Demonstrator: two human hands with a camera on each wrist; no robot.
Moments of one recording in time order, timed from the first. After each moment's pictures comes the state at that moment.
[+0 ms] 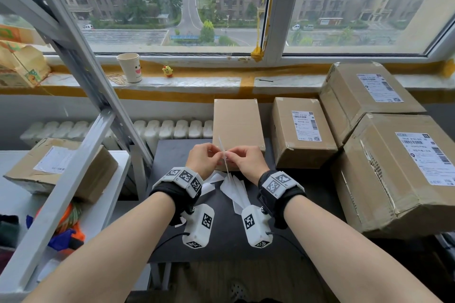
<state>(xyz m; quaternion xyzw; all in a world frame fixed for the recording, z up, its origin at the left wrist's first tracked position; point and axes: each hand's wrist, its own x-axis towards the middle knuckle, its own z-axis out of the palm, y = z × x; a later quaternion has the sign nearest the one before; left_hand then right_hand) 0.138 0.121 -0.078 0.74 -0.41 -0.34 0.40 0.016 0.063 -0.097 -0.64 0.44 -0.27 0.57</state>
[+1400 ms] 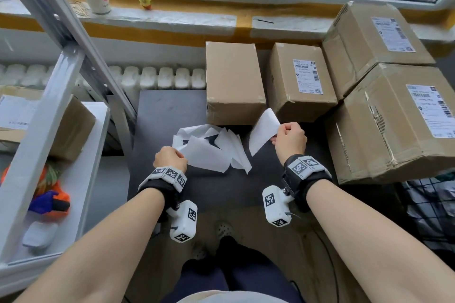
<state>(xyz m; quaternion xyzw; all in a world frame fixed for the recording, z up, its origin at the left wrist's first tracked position) 0.171 0.191 -0.173 0.89 -0.26 -0.31 0.19 -0.051 0.080 -0.137 -0.53 0.73 -0.29 0.33</state>
